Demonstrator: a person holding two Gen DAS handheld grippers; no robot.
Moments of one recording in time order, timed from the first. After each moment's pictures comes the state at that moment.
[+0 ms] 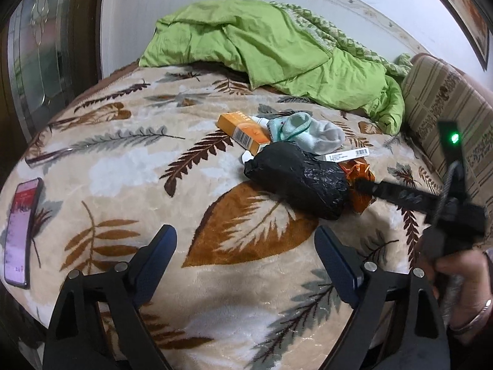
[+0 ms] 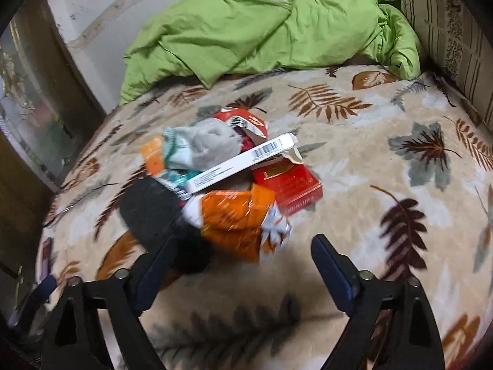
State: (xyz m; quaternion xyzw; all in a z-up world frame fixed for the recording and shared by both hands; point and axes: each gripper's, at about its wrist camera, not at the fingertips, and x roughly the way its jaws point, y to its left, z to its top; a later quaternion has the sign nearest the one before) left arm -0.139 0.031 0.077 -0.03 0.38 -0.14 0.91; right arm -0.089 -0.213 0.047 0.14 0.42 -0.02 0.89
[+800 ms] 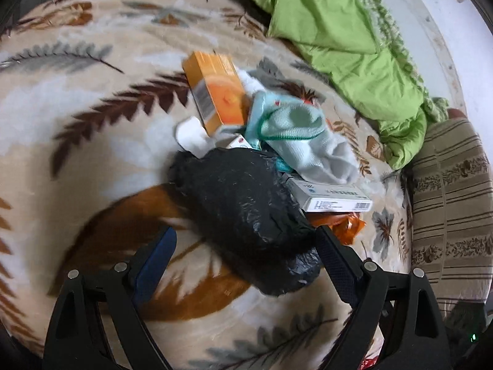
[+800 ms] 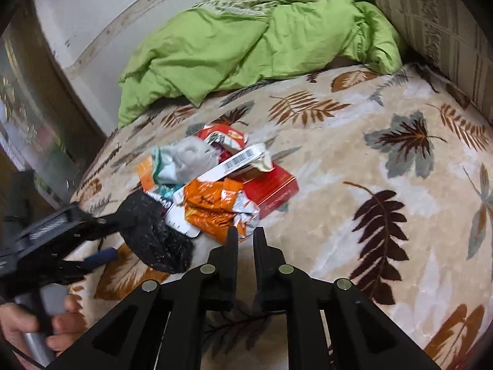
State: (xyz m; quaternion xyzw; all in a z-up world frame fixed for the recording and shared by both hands) left arm -0.020 -0.034 0.040 -0.22 0.53 -0.13 0.81; right arm -0.129 -0.253 0.063 0.20 0.38 -0.02 0.90
